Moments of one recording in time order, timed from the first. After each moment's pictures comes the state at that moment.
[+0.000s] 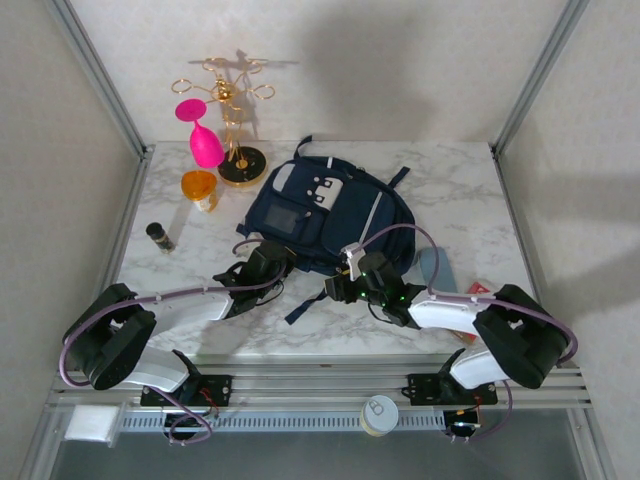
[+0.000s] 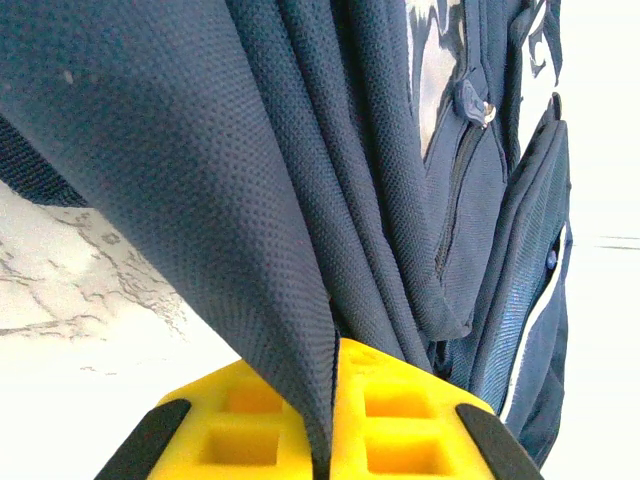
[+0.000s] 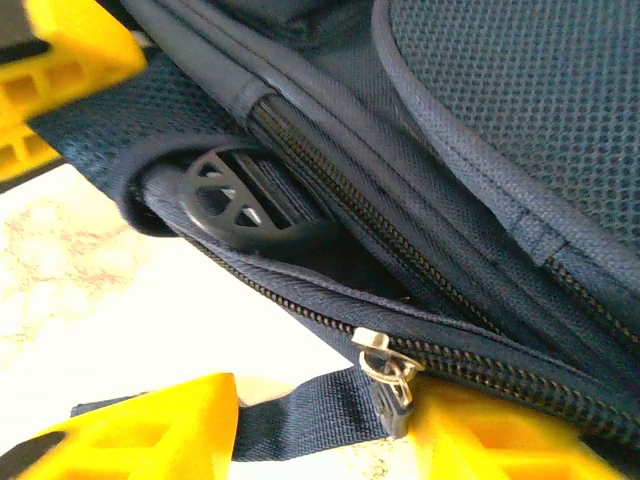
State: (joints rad) left arm -0.72 1.41 0.61 0.16 -0.29 -1.45; right arm 0.81 1.41 0.48 0.34 -0.09 0.36
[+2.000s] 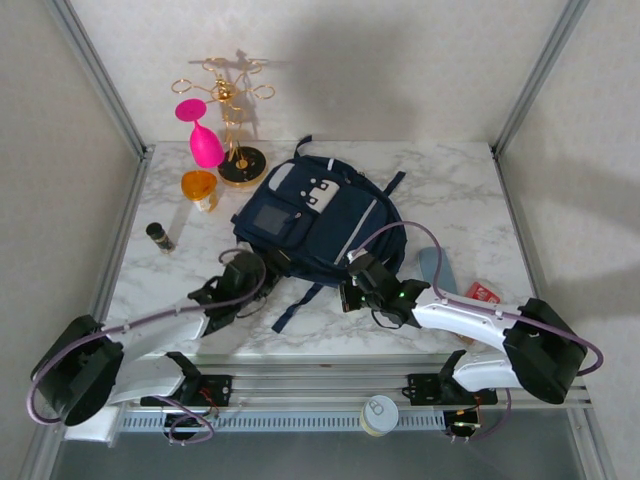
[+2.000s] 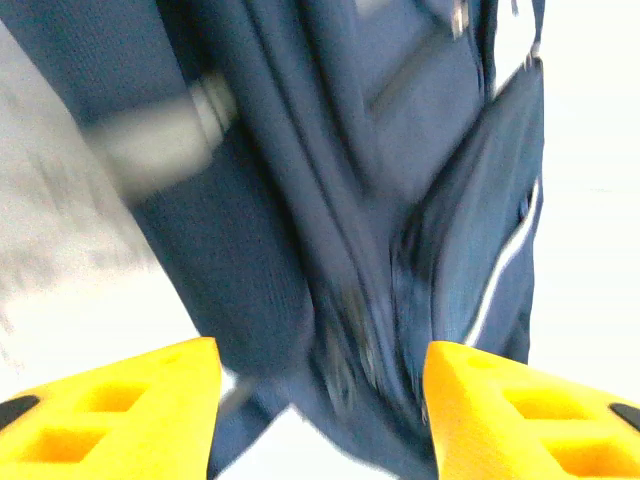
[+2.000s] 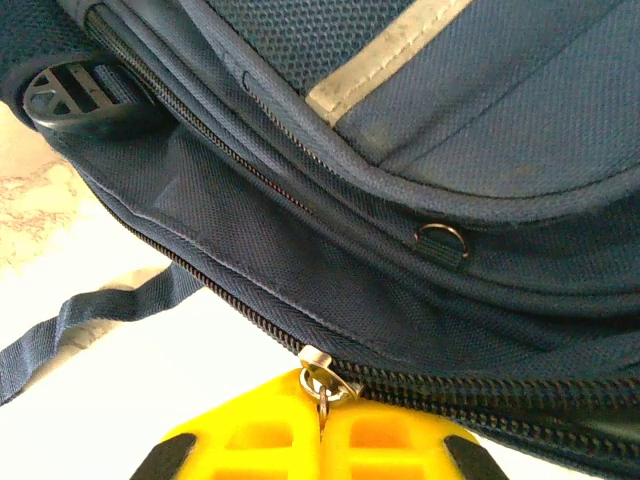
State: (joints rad) left arm -0.69 1.17 0.41 0.19 -0.13 -1.42; right arm 0.91 1.29 0.62 -0.18 0.07 0.53
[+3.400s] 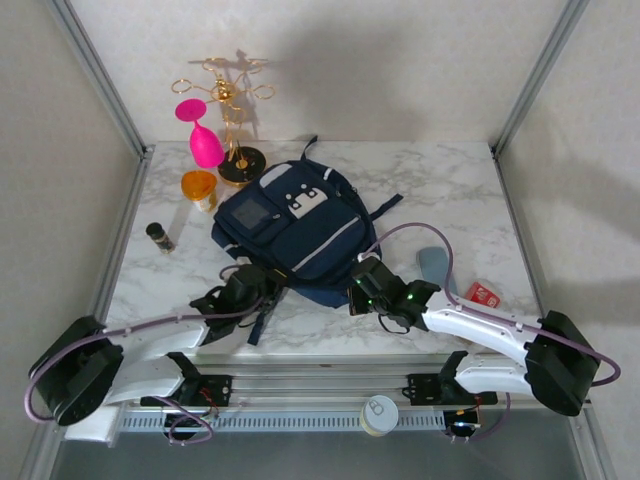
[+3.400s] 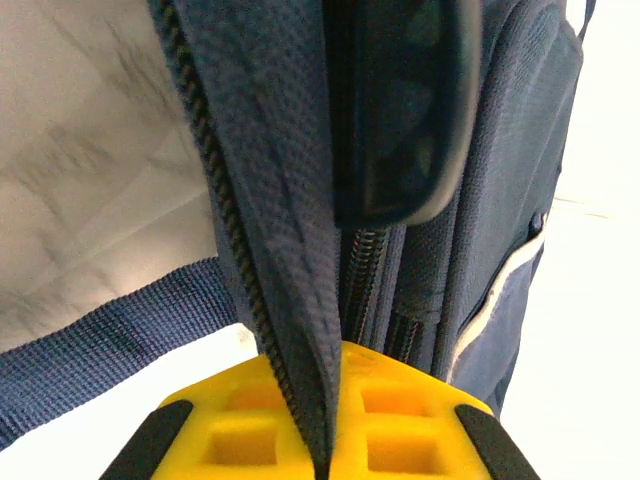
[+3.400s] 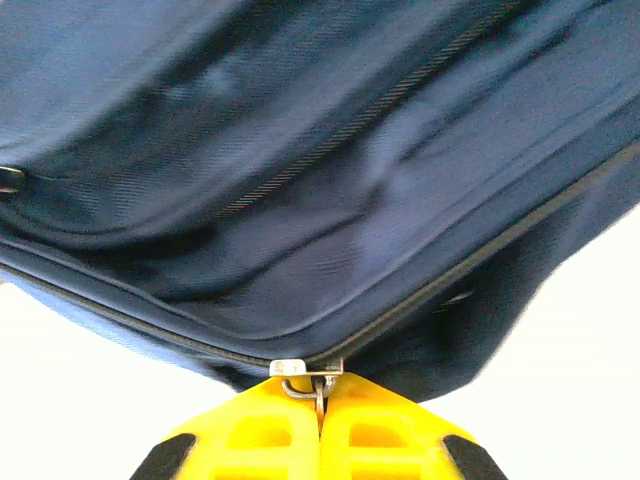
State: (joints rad) left arm -0.69 1.15 0.36 0.18 -0.13 -1.58; right arm 0.93 1.20 0.64 -0.39 0.13 0.64
